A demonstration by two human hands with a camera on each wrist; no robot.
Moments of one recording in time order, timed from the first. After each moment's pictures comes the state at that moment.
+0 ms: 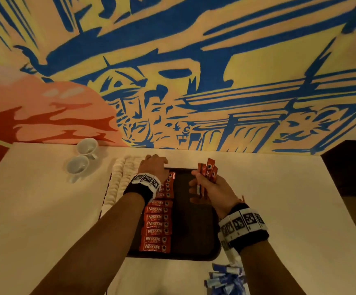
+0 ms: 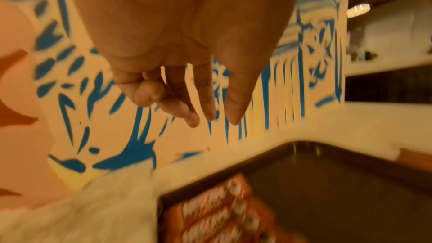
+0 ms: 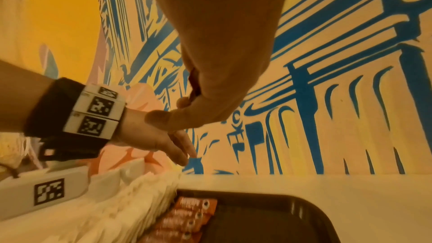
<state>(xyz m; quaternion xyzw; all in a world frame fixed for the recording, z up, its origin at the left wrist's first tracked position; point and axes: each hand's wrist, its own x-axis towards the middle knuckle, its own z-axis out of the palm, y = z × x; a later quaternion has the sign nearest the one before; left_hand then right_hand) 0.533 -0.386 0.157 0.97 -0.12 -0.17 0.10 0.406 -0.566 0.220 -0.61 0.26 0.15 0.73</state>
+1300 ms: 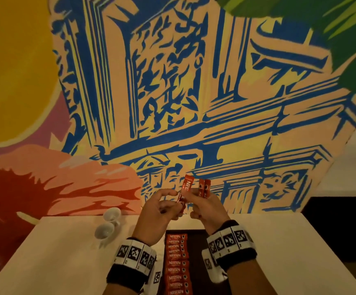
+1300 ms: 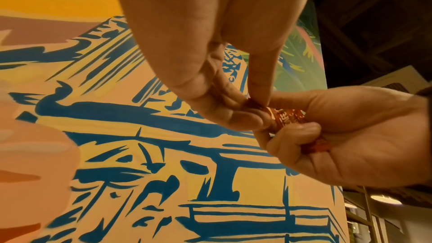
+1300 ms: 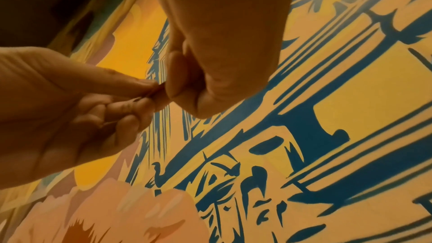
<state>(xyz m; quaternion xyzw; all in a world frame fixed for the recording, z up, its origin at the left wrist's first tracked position) 0.405 -0.294 0.376 0.70 -0.18 -0.06 0.69 0.385 -0.456 0.394 -0.62 0.13 -0.01 0.77</state>
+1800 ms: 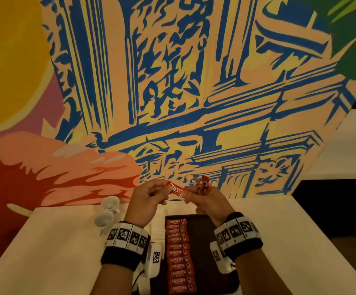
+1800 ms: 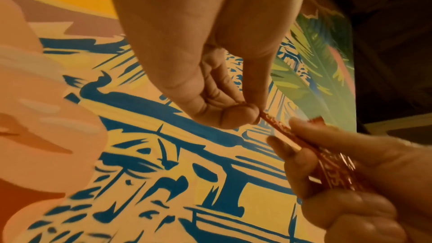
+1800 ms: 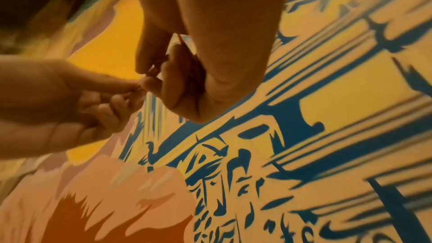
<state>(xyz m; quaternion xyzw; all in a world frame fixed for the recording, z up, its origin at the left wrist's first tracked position) 0.425 -0.259 0.359 0.67 -0.14 -0.04 0.73 0.371 -0.448 0.372 -0.71 0.10 0.01 0.70</state>
